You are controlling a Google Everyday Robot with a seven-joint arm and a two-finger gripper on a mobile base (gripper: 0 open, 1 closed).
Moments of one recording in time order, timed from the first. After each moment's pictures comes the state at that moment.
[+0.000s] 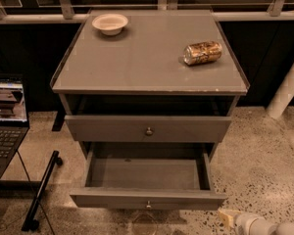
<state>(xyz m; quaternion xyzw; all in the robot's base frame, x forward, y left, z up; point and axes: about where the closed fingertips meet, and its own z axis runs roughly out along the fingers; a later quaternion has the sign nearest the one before) 0.387 -0.301 0.424 -0.05 0.93 0.14 0.33</state>
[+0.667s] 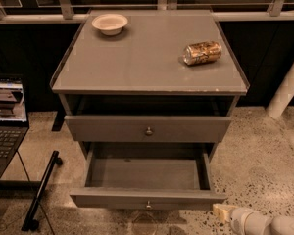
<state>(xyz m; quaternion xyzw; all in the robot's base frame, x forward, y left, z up) 0.403 -0.289 0.424 -0.06 0.93 0.17 0.33</state>
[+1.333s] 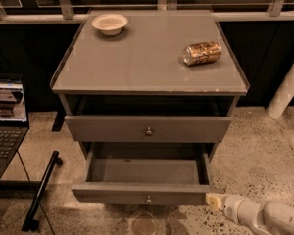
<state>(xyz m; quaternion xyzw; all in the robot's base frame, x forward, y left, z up) 0.443 -0.269 0.426 -0.06 0.92 0.21 0.34</state>
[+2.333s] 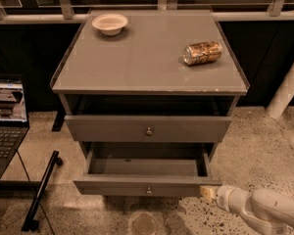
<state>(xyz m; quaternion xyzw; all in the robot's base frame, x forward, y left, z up) 0.482 -0.258 0.414 -0.06 0.92 0.21 0.33</state>
